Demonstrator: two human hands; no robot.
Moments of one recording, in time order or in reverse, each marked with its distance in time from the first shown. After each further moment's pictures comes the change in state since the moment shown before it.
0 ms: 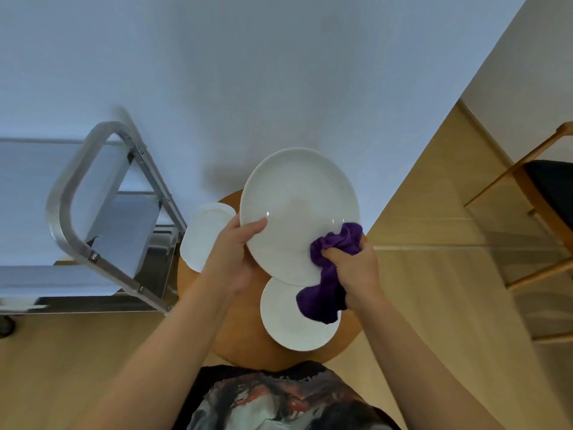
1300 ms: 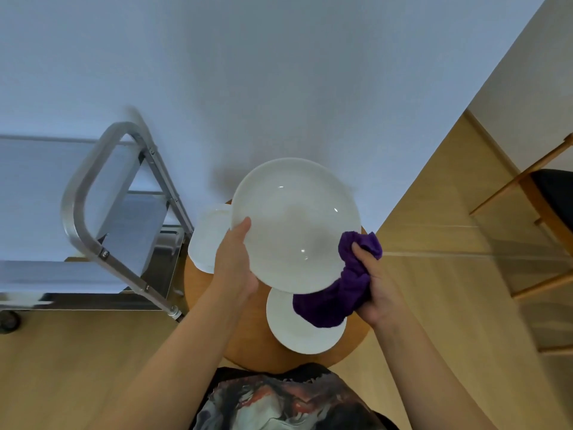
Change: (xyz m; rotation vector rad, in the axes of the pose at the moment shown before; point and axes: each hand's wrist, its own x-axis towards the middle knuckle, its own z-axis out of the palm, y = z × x) left_hand -0.006 -0.002 0.002 -0.176 0.306 -0.052; right_hand -0.013 0.004 -0.015 0.573 -0.315 0.278
